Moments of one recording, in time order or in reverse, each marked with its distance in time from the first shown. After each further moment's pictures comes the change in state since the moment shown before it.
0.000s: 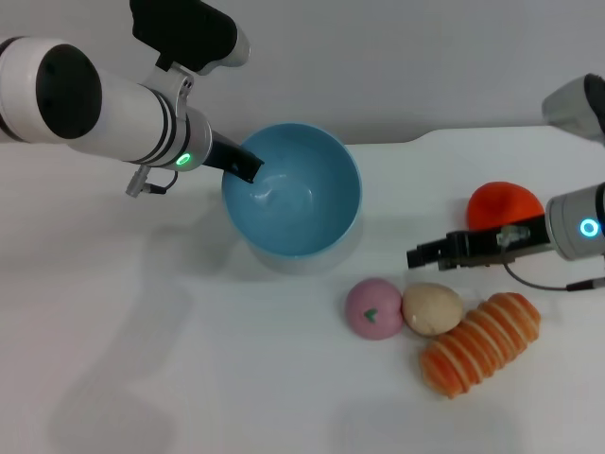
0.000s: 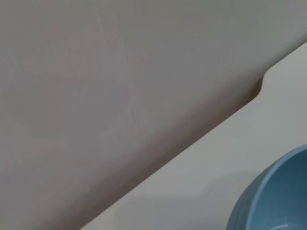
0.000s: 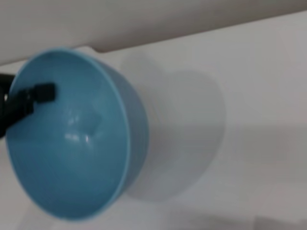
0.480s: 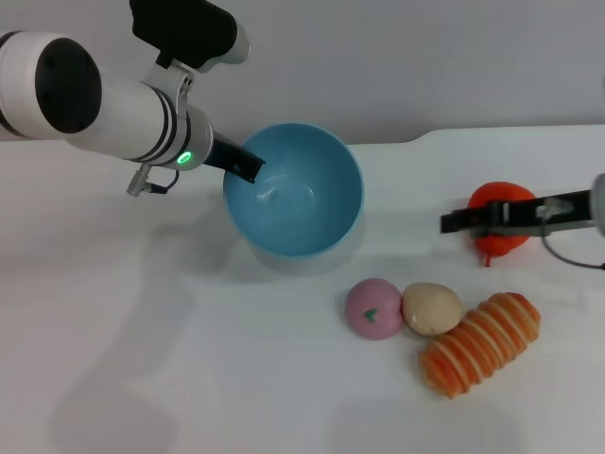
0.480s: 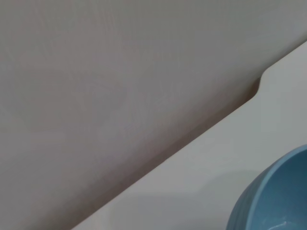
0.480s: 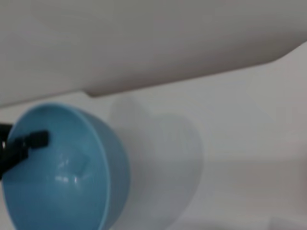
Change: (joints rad) left arm -0.005 0.000 -0.012 -0.005 -0.001 -0.023 -0.010; right arm -0.088 -0.027 0.004 -0.122 0.087 -0.013 -0.004
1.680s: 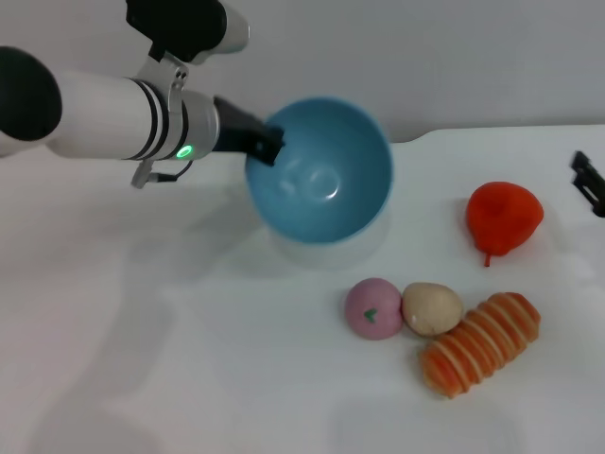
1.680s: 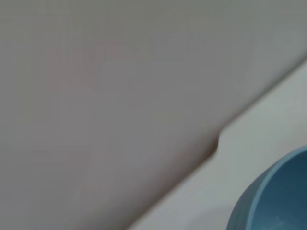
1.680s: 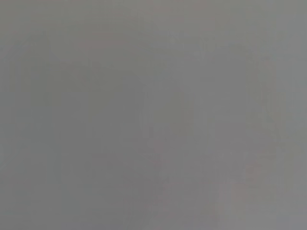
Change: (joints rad) left arm 0.115 0.005 0.005 -0.132 -0.266 0.065 0.311; right arm -0.249 0.060 0.051 0.428 1.338 0.216 -1.832
